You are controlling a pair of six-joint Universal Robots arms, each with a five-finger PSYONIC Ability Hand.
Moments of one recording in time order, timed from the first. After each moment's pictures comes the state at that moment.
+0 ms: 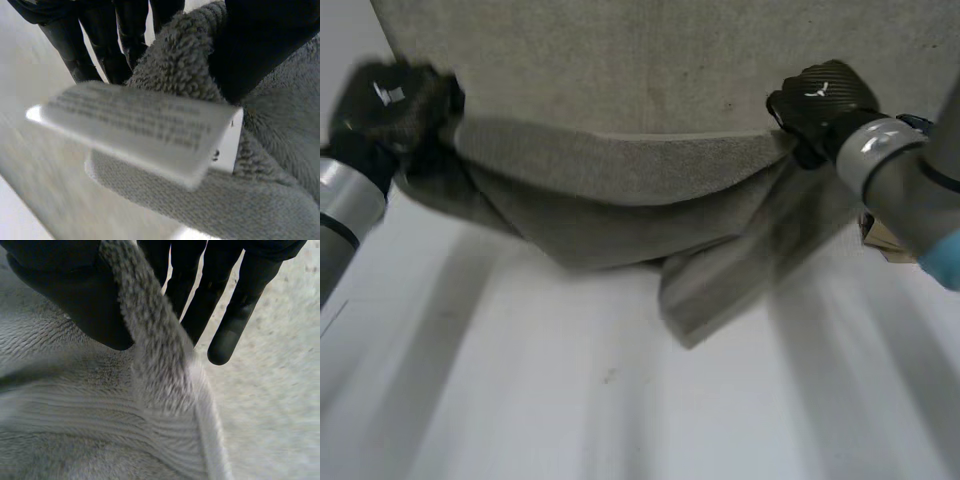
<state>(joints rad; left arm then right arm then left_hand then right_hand) 4.54 -1.59 -1.67 3.42 -1.31 3.45 1.94 -1.16 1.10 0.12 1.43 2.52 1.14 1.20 1.19 1.21 0.98 1.14 1.18 1.19 1.20 0.99</state>
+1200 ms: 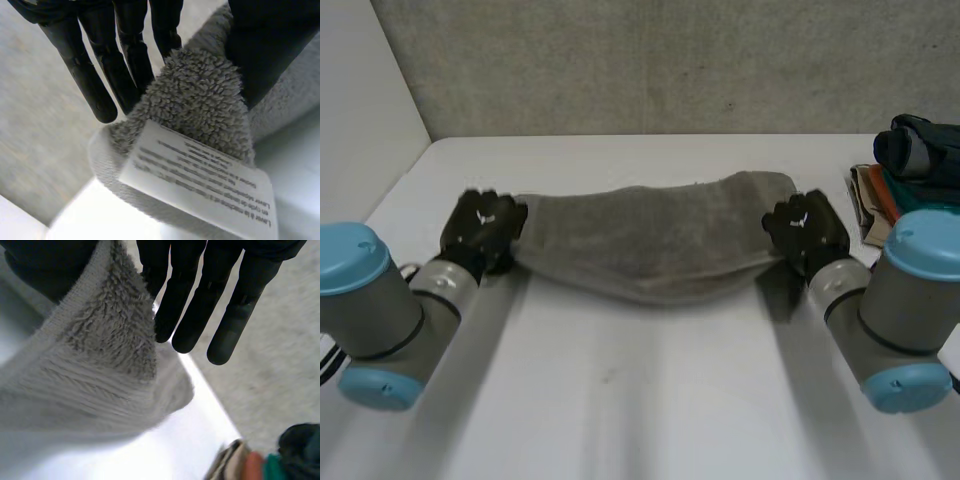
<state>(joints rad) 4.45 -2.00 -1.76 3.70 -1.39 3.61 1.93 -1.08 1.63 -0.42 1.49 2.47 0.91 0.92 0.93 0.93 0.75 1.14 1.18 1.19 1.20 0.99</state>
